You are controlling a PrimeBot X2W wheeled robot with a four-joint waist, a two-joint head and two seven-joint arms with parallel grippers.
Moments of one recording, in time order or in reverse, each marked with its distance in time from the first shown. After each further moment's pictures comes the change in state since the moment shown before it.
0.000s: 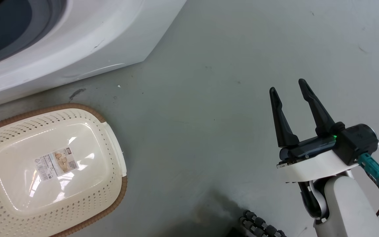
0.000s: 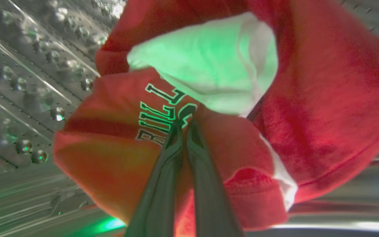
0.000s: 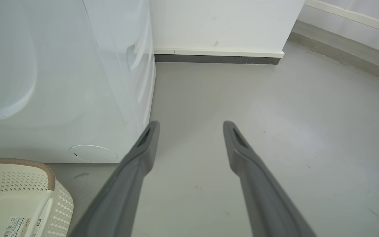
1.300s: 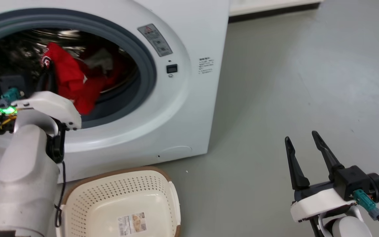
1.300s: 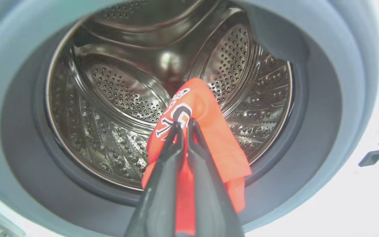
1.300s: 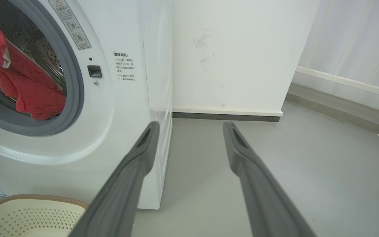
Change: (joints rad) left arm 0.695 -0.264 0.093 -0.199 -0.185 0.101 -0.882; right arm 0.195 0.001 -0.105 0.063 -0.134 0.000 0.004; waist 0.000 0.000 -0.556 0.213
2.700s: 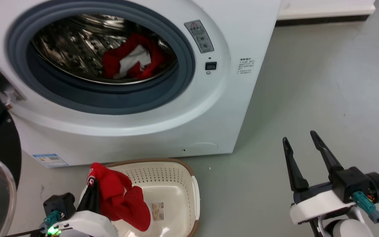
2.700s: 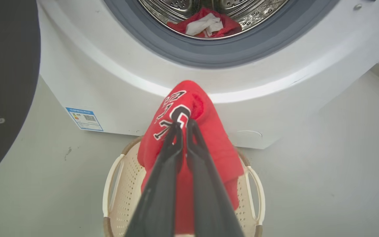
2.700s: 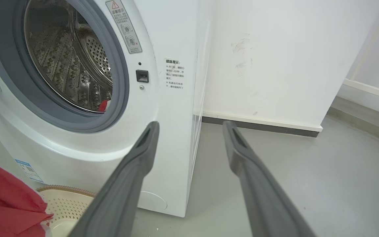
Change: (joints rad) left arm 0.766 -0.094 -0.012 -0.630 -0.116 0.125 0.130; right arm 0.038 0.000 0.012 -0.086 -0.023 0.000 0.048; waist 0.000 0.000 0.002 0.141
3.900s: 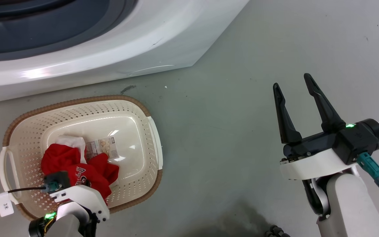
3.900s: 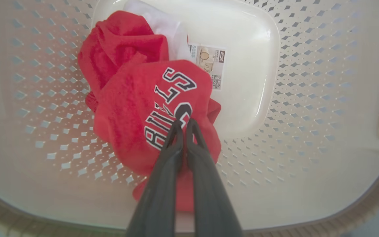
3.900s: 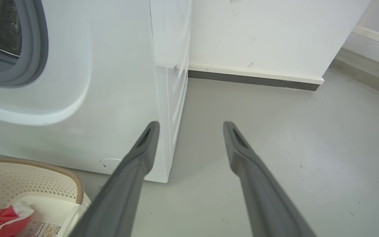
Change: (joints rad) left arm -0.527 -0.053 0.022 1.014 -0.067 -0.127 -0.111; right arm -0.243 0.000 0.069 0.005 0.053 0.000 -0.051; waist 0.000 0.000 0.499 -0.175
